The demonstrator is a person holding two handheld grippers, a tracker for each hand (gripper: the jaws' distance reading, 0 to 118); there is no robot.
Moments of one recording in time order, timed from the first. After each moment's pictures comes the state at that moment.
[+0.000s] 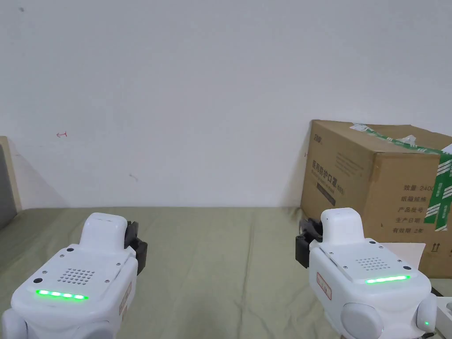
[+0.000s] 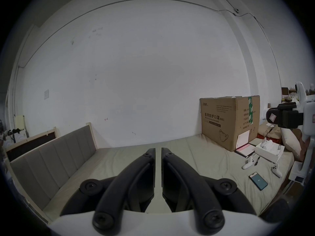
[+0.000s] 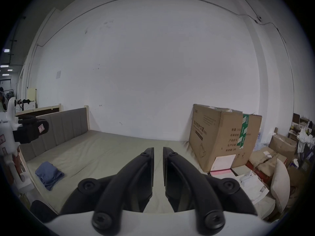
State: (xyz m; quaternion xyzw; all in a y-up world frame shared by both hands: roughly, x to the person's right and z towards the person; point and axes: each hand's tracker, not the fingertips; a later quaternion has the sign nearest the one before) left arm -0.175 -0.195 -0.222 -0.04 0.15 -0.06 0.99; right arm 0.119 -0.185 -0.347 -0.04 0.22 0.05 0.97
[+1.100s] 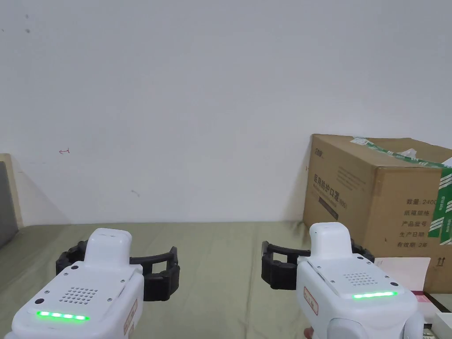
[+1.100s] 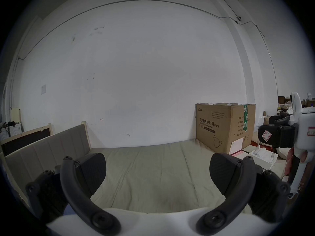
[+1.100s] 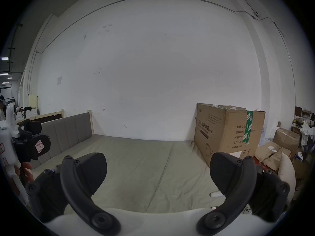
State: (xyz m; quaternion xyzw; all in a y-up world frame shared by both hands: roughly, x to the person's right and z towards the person) left arm -0.172 -0.185 -0.217 -0.02 0.13 -0.03 0.99; right arm 0.097 -0.181 -0.336 -0.04 0.23 0.01 0.97
